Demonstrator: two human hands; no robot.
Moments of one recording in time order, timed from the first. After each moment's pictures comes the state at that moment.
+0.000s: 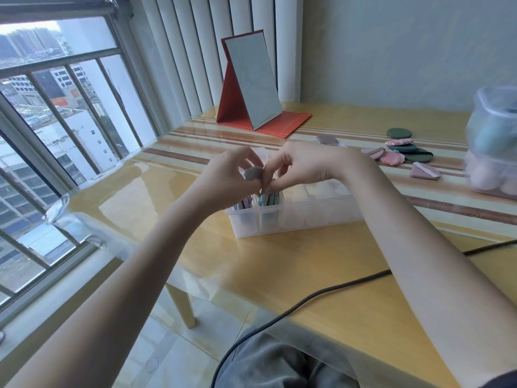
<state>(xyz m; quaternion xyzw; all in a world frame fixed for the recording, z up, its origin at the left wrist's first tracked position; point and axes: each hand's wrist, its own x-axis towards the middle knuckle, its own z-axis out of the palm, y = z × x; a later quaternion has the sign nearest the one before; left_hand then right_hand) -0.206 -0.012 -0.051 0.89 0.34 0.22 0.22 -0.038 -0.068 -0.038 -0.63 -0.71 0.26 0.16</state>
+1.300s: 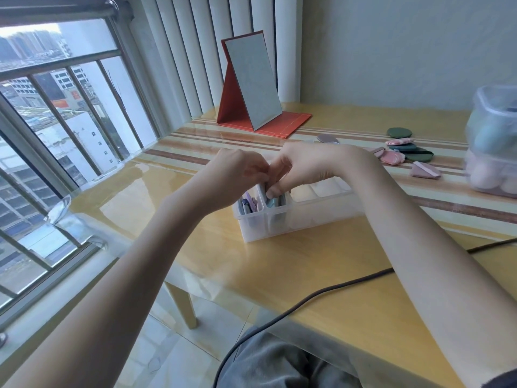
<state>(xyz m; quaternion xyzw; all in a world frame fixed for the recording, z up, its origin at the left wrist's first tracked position) -0.207 -0.010 -0.041 0.94 0.24 0.18 0.13 -0.043 -0.072 -0.030 -0.65 -0.69 0.28 0.12</state>
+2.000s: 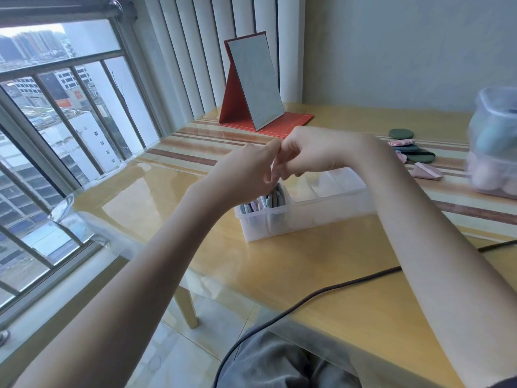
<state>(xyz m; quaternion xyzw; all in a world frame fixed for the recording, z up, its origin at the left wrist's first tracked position) -0.187 -0.022 -0.034 0.96 0.26 0.11 0.02 -0.040 -0.081 -0.013 -0.66 -0.68 0.25 0.17</state>
